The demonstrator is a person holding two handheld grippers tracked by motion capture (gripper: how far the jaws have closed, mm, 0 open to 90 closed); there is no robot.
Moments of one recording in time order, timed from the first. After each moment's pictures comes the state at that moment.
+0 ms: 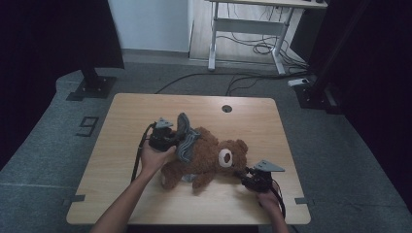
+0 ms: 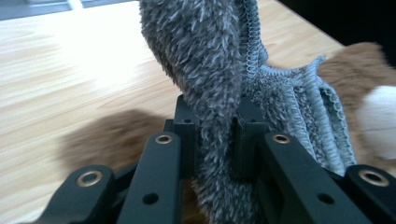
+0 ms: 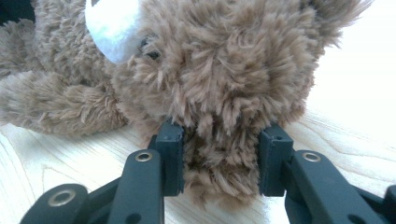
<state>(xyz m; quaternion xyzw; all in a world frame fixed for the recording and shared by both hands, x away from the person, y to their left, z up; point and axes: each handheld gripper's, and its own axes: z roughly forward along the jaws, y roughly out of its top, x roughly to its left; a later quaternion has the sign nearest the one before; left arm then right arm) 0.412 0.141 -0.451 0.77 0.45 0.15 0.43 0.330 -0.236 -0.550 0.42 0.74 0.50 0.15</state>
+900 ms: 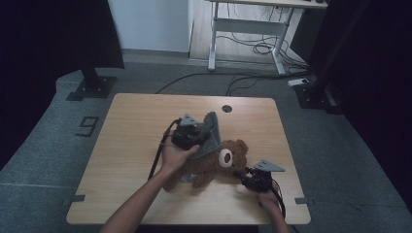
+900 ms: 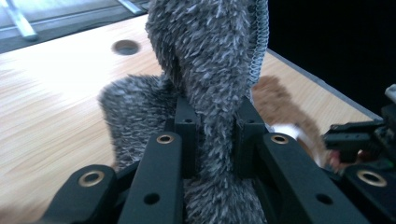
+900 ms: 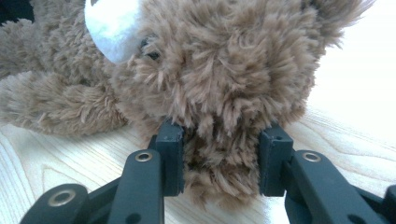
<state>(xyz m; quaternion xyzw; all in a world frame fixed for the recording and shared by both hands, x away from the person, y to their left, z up) 0.404 0.037 -0.416 0.80 0.36 0.11 0.46 0.330 -0.236 -0.550 0.42 0.74 0.50 0.15</state>
